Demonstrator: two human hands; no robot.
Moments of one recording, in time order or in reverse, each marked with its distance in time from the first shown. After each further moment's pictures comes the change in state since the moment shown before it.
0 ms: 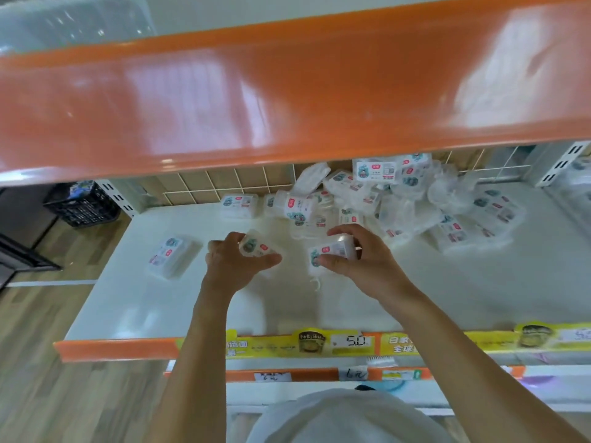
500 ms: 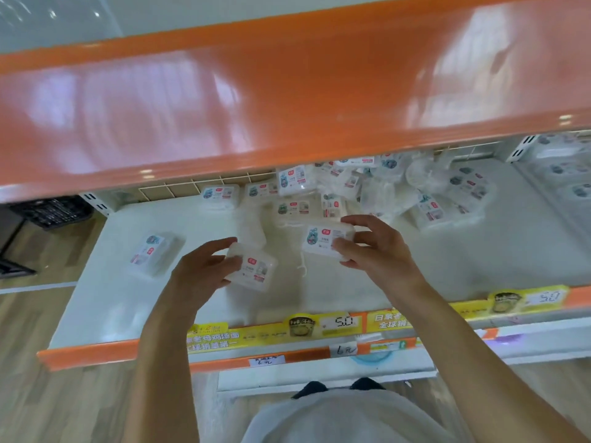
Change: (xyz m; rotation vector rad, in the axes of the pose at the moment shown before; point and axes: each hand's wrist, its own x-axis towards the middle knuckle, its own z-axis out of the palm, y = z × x) left_hand -0.036 -0.019 -0.029 -0.481 -0.214 0.017; right_hand -0.030 -0.001 -0.024 0.331 0.106 0.132
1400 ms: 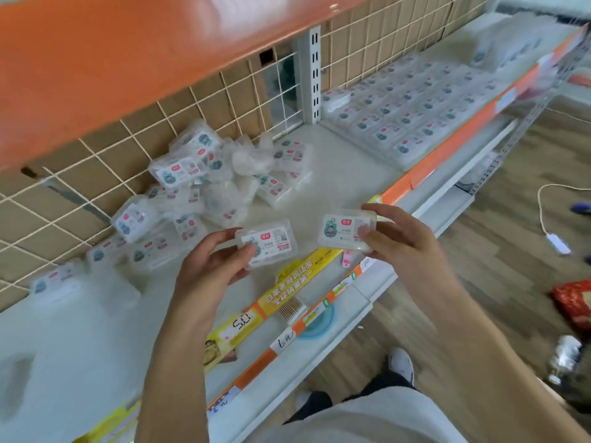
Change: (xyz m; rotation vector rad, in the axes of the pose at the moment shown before) left_hand -0.046 0.060 0.164 -0.108 -0.513 0.184; right_hand -0.151 0.026 -0.132 0.185 0.632 -0.131
